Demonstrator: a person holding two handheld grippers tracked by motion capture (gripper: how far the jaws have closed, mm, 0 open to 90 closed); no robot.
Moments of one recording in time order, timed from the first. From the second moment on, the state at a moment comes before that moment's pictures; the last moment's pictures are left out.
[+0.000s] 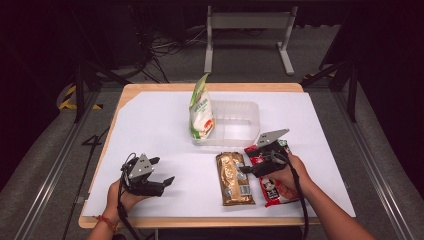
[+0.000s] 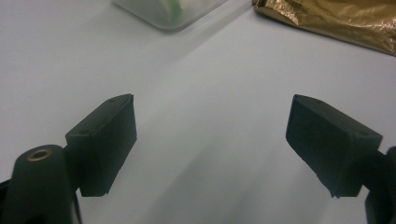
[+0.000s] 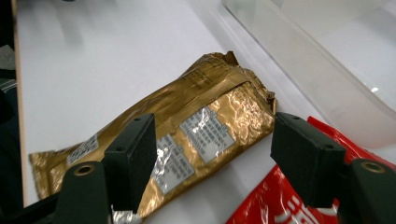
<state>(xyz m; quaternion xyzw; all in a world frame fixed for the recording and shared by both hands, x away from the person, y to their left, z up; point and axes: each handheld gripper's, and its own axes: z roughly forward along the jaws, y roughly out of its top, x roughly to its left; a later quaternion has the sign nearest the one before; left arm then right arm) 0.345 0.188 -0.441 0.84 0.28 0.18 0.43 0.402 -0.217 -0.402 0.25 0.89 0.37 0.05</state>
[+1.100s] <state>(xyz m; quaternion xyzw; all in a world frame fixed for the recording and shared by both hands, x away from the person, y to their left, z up) 0.346 0.177 -0.444 0.86 0.25 0.16 0.42 0.449 -0.161 -0.419 0.36 0.88 0.30 0.00</state>
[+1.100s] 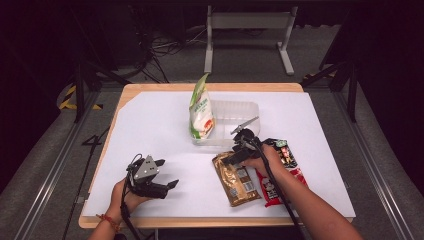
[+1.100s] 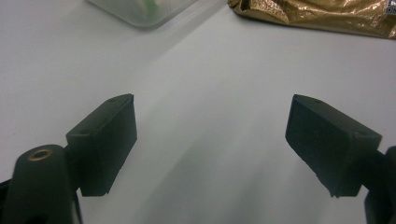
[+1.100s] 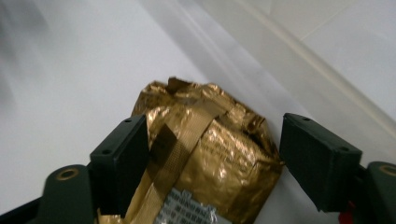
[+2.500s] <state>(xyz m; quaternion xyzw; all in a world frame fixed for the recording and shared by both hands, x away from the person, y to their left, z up) 0.348 0.185 -0.442 0.85 0.26 0.16 0.43 0.427 -0.195 -0.376 0.33 0.84 0.43 -0.03</state>
